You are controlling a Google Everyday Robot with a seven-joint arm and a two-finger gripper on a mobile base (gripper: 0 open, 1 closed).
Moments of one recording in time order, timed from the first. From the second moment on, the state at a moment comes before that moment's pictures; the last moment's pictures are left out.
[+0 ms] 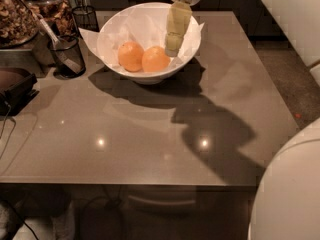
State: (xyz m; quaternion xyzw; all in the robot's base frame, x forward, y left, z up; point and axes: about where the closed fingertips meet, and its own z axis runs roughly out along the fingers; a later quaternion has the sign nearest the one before) arm 0.638 -0.055 0.998 -0.62 0.76 -0.07 0.17
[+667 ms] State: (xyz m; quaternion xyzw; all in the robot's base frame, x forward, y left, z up) arm 0.661 -0.038 0.990 -0.63 0.75 -0.03 0.20
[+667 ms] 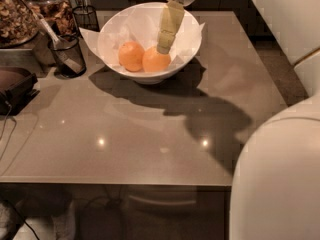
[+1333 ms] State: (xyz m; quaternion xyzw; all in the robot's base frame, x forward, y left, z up) arm 0.681 -0.013 0.966 -0.65 0.74 0.02 0.19
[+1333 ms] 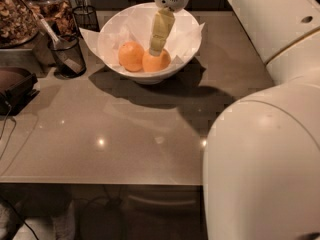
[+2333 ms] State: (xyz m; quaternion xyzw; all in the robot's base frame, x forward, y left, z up) arm 0.697 0.000 0.929 -0.64 0.75 0.07 0.17
